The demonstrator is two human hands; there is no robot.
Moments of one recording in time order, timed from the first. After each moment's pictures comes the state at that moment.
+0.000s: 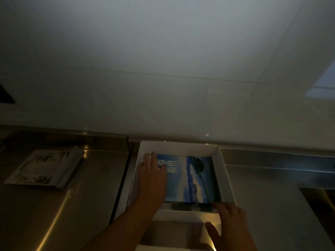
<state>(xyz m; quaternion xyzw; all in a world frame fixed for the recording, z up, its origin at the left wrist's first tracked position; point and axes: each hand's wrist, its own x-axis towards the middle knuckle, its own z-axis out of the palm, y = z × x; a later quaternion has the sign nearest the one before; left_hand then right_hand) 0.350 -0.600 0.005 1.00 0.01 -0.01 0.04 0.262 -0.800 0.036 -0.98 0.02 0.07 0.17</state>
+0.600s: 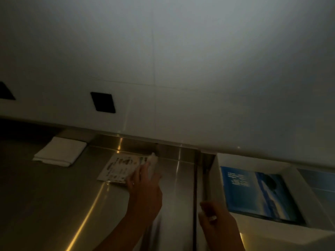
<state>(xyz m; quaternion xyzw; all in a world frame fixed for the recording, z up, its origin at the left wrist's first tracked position) 0.240 -0.340 0.055 0.98 0.12 0.12 0.11 0.221 -0.537 0.050 -0.90 -0.03 0.02 0.43</state>
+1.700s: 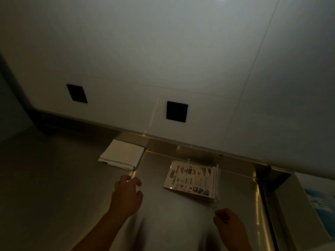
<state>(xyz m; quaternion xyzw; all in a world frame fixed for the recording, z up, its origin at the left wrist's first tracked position) 0.184 -0.018 0.029 0.94 0.24 0.05 0.25 0.231 -0.312 -0.009 -0.89 0.12 0.12 0.42</state>
